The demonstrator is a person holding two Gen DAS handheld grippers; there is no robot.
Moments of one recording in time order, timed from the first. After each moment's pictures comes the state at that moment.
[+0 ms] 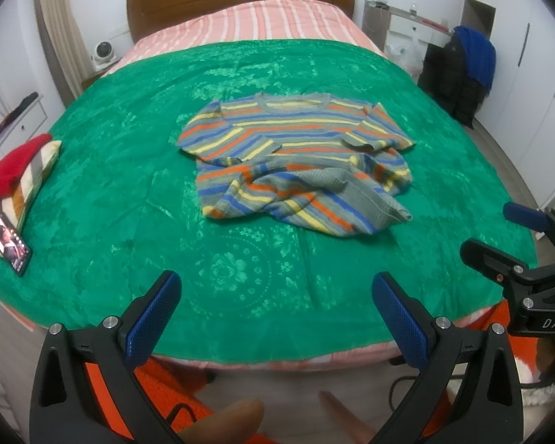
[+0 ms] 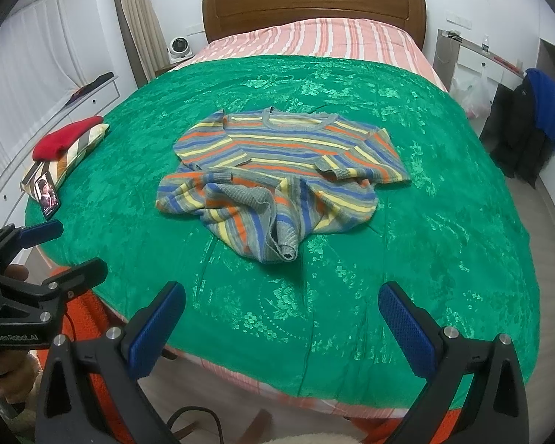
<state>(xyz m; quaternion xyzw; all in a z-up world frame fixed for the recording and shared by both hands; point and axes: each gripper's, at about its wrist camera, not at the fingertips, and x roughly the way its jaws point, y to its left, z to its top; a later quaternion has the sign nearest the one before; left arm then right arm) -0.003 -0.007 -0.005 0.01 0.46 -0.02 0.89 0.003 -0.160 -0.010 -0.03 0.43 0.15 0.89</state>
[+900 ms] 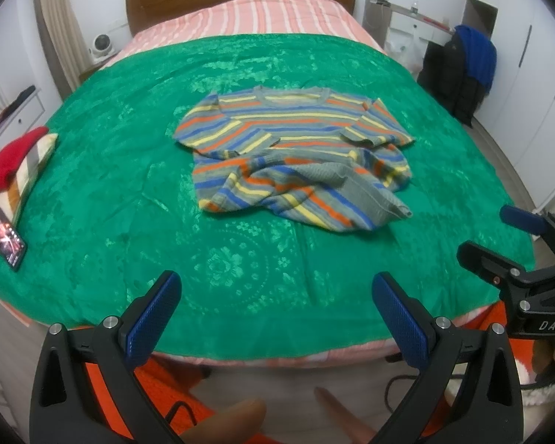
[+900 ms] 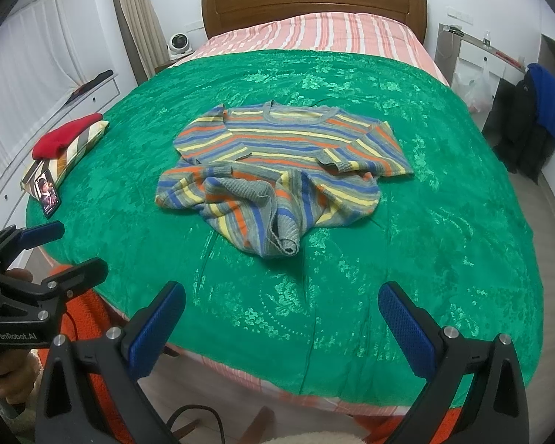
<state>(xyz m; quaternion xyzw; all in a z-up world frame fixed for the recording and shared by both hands) -0.002 -0.008 -0.011 0.01 0.46 -0.02 0.89 0.006 -0.158 -0.015 -0.02 0.44 0.15 0.89</state>
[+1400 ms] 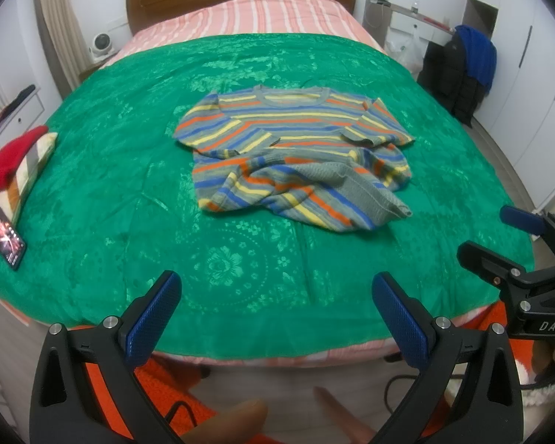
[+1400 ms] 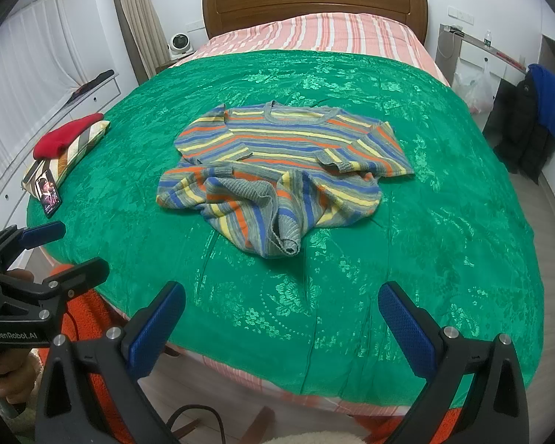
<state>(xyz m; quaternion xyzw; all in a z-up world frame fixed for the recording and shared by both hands) -0.002 -0.009 -0.011 0.01 0.47 -0.02 0.88 0.005 -0.156 -0.016 -0.02 0.44 0.15 0.89</state>
